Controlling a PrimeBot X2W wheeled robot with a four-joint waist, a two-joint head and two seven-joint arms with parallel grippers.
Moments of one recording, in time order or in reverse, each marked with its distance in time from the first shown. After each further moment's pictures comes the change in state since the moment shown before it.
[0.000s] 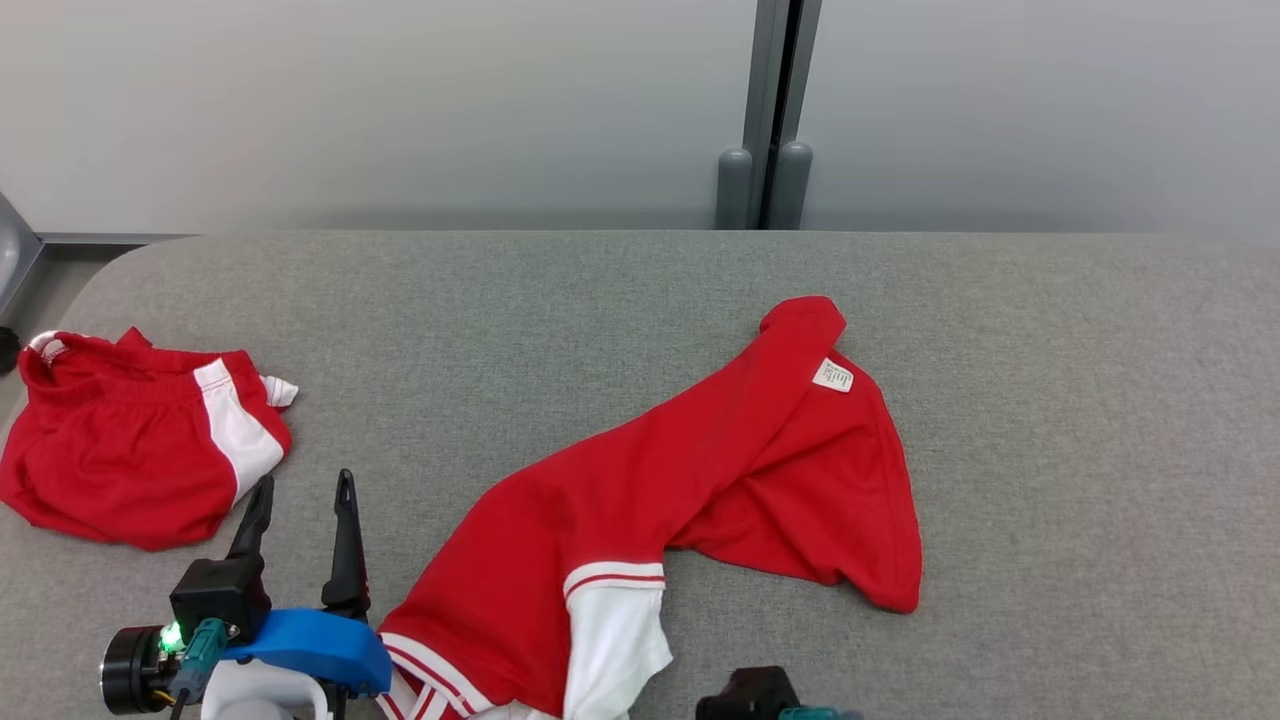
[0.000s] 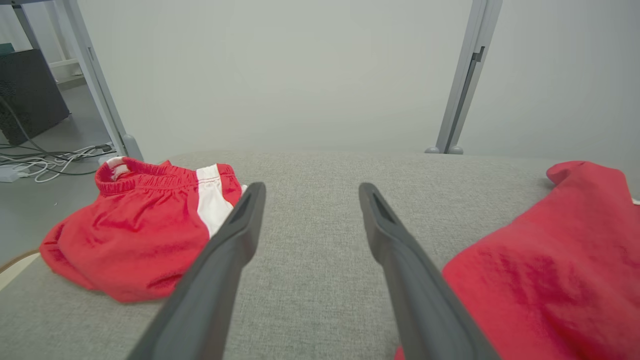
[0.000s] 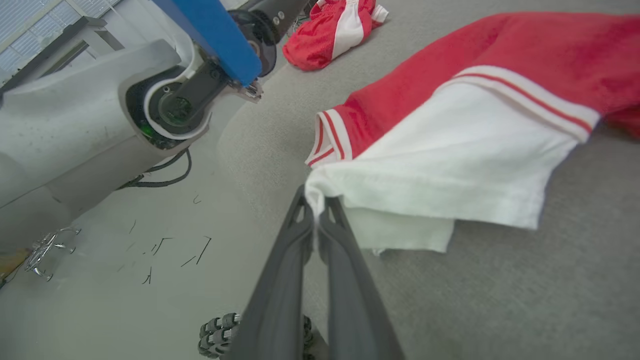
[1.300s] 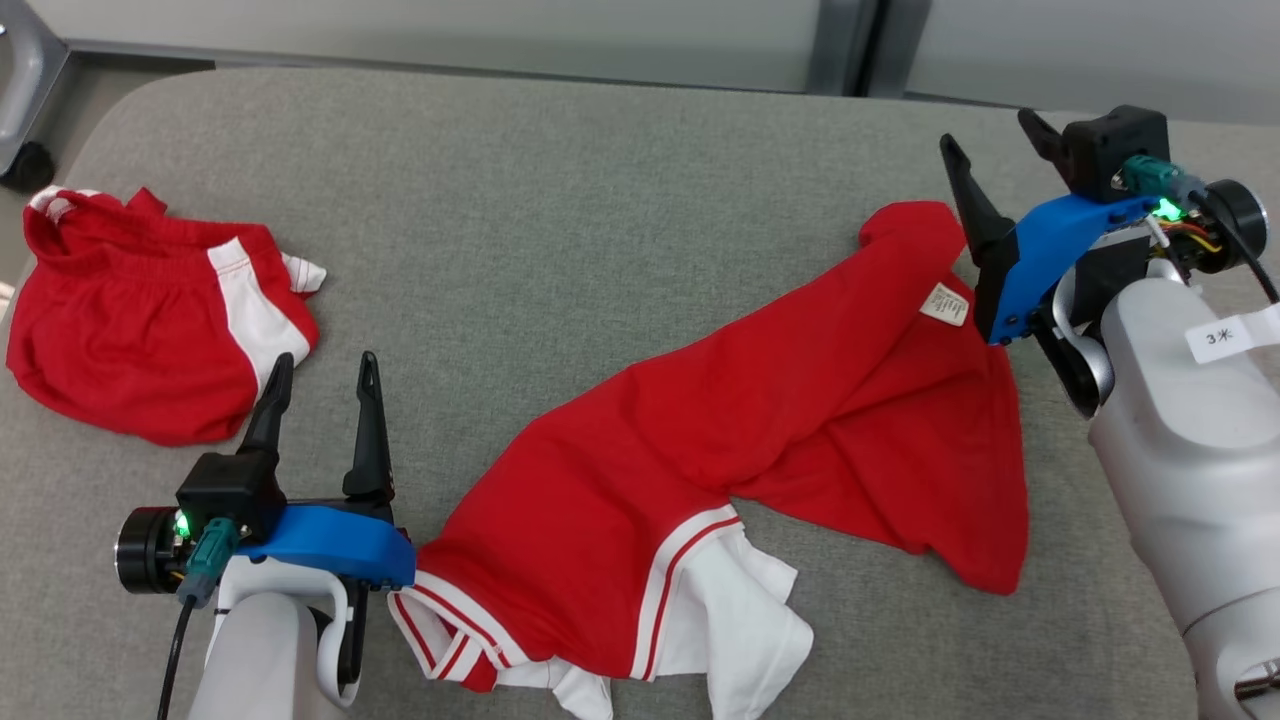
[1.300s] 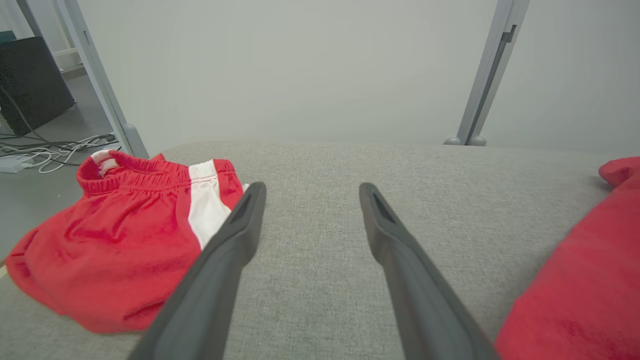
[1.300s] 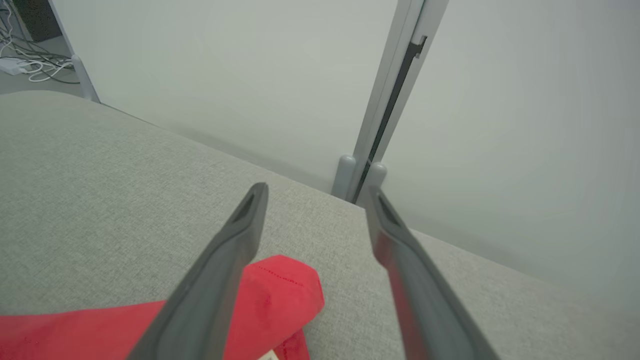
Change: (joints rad) left arm -0.142 -0.011 -0.051 -0.024 -0.019 -0.001 0.000; right arm -0.753 -0.121 -0.627 0.629 -0.474 0.000 -0.120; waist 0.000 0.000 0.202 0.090
